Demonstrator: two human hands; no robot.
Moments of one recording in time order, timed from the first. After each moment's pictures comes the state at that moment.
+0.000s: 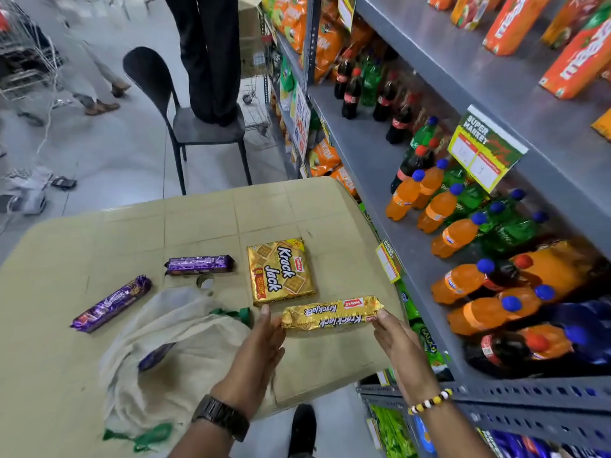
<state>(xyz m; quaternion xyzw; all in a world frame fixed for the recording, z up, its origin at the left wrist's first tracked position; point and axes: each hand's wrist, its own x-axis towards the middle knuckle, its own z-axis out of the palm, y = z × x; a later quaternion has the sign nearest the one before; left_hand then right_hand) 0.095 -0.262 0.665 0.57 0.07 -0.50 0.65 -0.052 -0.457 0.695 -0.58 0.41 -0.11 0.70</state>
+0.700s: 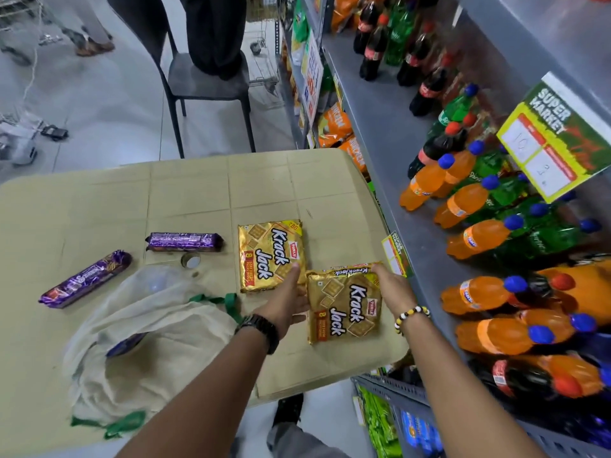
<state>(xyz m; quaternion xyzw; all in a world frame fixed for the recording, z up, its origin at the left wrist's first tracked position) 0.149 -0.385 0.612 0.62 0.12 -0.56 0.53 0.045 -0.581 0.605 -0.67 0.57 0.05 0.47</state>
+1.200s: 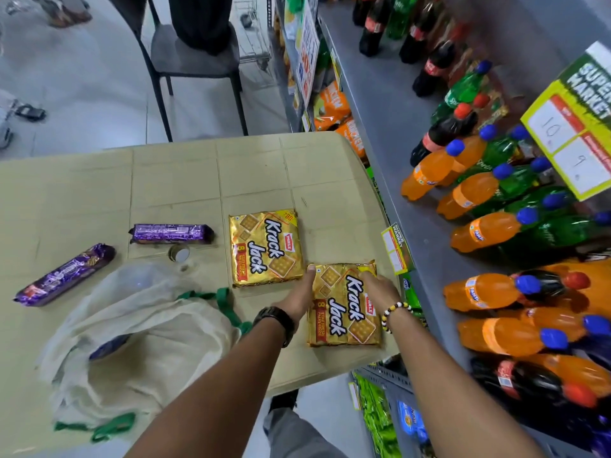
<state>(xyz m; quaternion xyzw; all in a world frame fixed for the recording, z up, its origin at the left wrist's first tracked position) 0.135 -0.424 0.577 0.65 0.06 -0.58 0.48 0.045 -0.589 0.541 -0.66 0.58 0.14 0.46</state>
